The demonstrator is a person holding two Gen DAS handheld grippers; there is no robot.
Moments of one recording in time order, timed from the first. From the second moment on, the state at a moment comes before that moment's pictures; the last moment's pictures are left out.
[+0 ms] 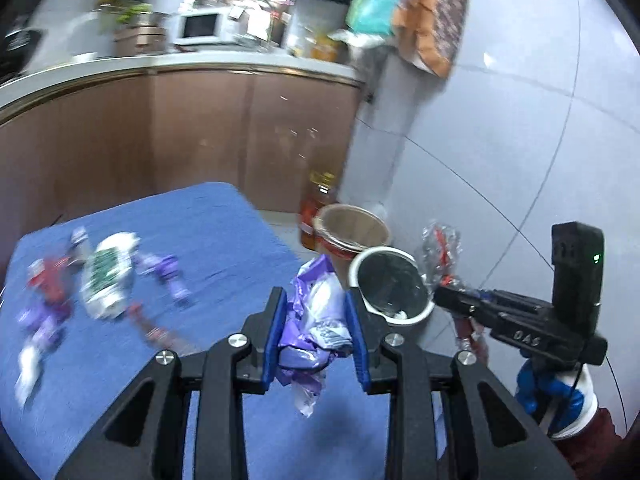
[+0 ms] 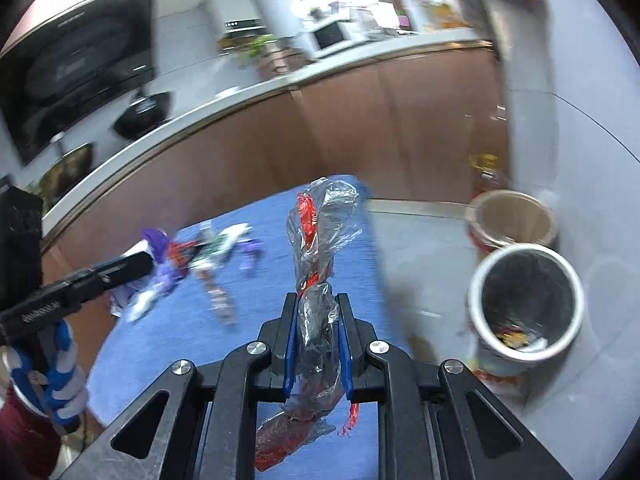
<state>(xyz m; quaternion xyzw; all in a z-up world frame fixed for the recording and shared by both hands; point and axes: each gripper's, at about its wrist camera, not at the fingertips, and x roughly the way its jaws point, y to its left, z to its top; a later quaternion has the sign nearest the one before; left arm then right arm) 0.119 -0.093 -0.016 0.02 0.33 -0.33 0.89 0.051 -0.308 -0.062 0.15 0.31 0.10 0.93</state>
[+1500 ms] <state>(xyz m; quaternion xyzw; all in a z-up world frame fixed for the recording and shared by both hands) 0.330 -0.439 -0.146 0.01 0.51 -0.43 0.75 0.146 -0.480 -0.179 0.18 0.39 -0.17 0.89</state>
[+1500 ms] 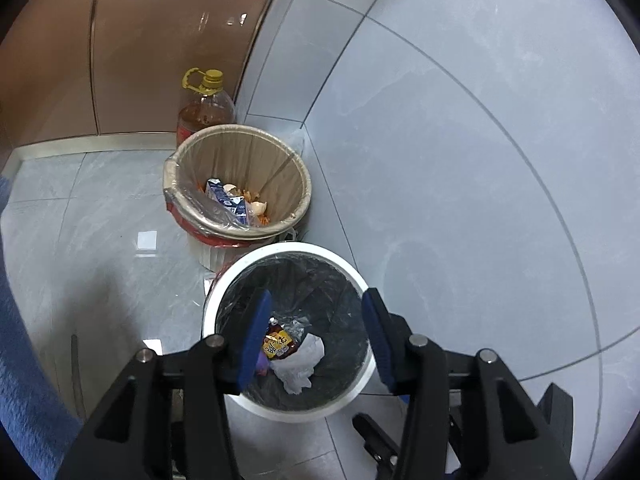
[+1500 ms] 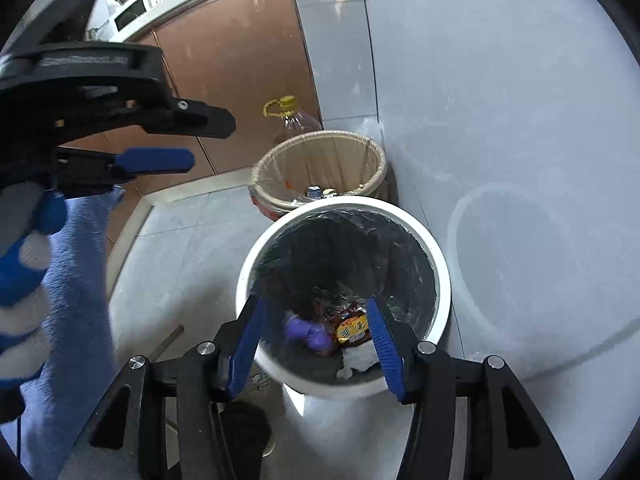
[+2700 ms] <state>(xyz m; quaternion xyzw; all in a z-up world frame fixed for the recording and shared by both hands) 0.136 -0.011 0.062 -0.06 0.28 -0.23 0.93 0.029 -0.246 0.053 0.05 0.20 0.05 0.98</state>
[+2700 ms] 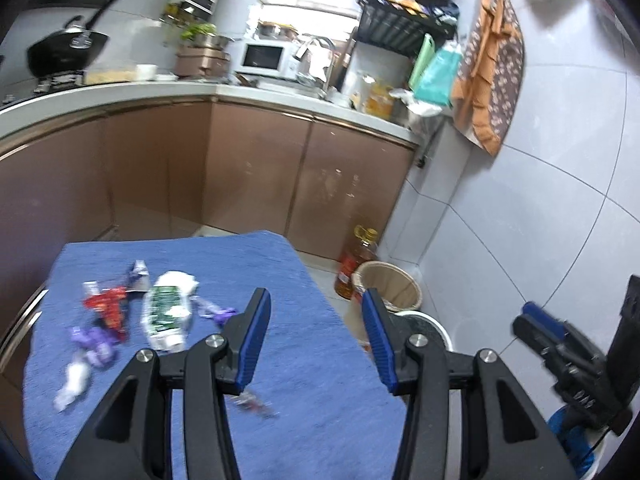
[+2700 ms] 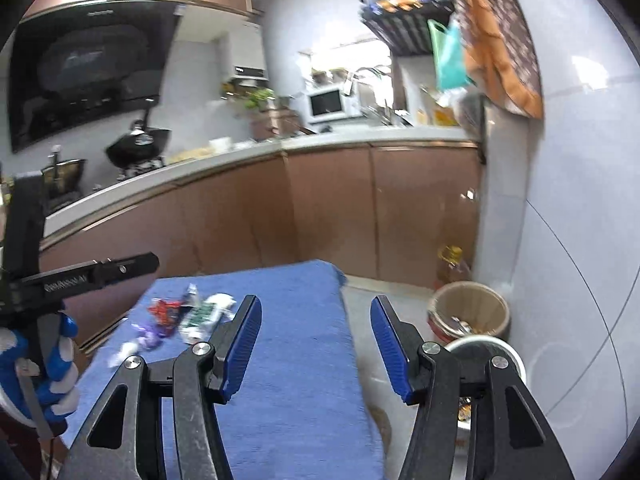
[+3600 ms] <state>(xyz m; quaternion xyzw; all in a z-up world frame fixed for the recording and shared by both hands) 0.179 0.178 -0.032 -0.05 0.33 -0.04 0.94 0.131 -0.181 0.010 0.05 0.28 0.17 0.94</state>
